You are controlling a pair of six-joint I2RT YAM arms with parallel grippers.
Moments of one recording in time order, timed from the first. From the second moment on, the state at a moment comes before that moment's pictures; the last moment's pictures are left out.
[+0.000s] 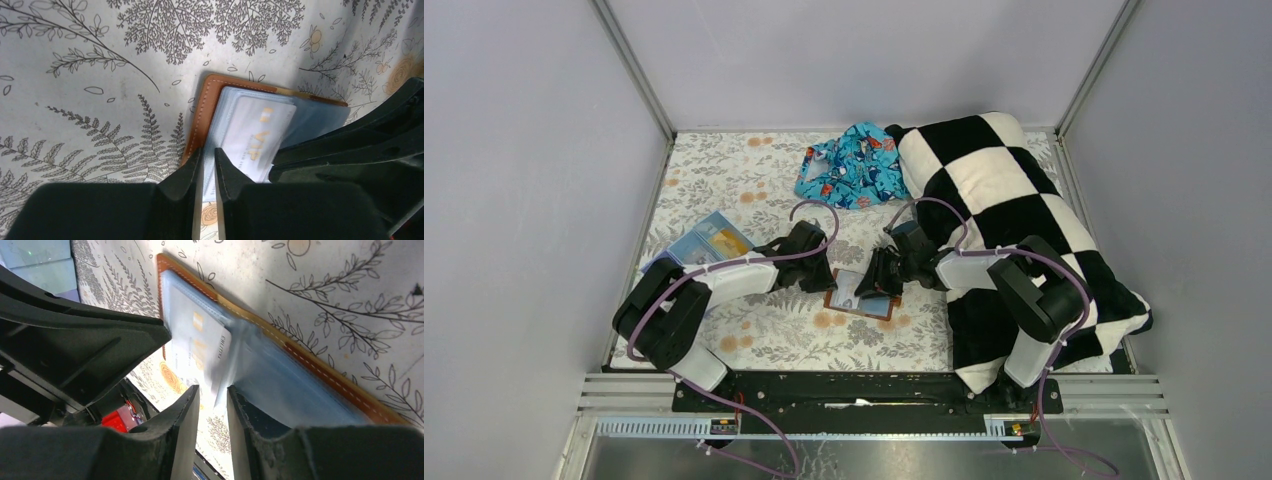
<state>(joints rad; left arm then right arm) -0.64 1.55 0.75 -0.19 0.08 -0.83 0.67 1.76 0.77 0.11 -0.46 0.91</state>
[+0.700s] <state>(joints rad) -0.63 1.57 0.74 -0.13 0.10 -0.86 0.63 1.76 0.63 0.40 -0.51 1.02</state>
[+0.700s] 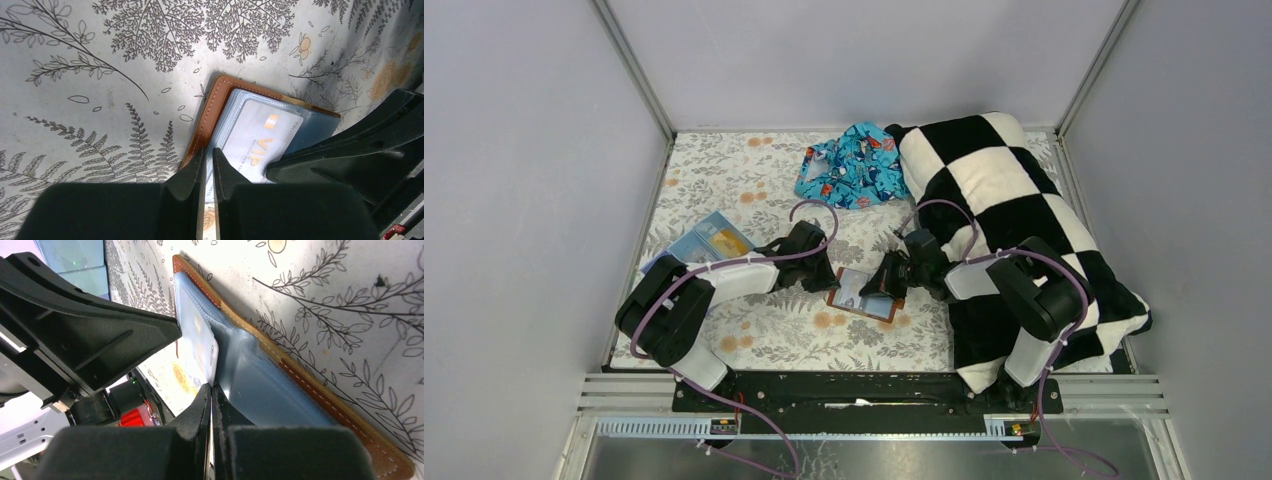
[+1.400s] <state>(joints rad) -0.57 1.57 0.70 -0.08 0.18 -0.89 0.54 1.73 0.62 0.27 -0.59 0.97</state>
